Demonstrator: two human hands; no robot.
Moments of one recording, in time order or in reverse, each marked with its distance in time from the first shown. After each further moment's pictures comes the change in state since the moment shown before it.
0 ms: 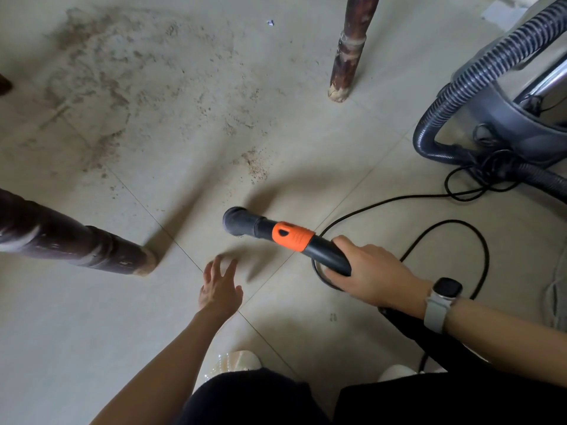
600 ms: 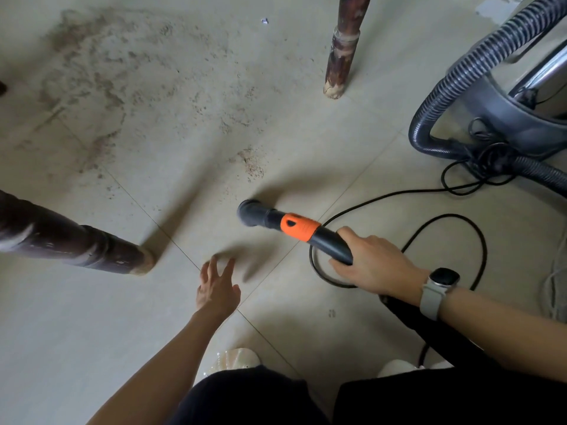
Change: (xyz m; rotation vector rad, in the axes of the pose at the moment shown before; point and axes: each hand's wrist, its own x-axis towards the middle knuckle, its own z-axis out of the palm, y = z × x) left_hand -0.004 0.001 0.000 0.017 0.013 -0.012; right_hand 0.001 0.008 -0.002 -0.025 0.019 0.060
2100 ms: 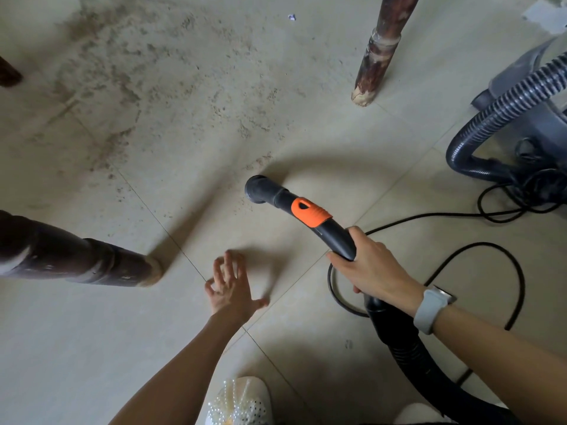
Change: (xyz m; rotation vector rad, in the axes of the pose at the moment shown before) left_hand 0.030 0.018 -0.009 0.182 -0.027 -0.087; right_hand 0.062 -0.018 0.008 0.430 0.051 0.197
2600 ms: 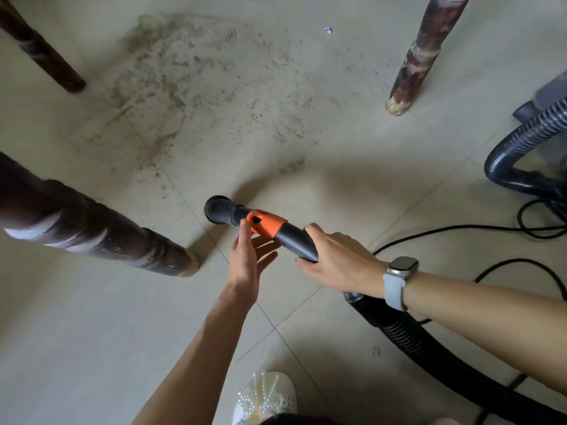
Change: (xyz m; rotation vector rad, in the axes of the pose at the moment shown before) left_hand -0.025 -0.001 -0.099 -1.866 0.067 -0.200; right_hand 0.009 -0.074 0.032 -0.325 -0.161 -0.439
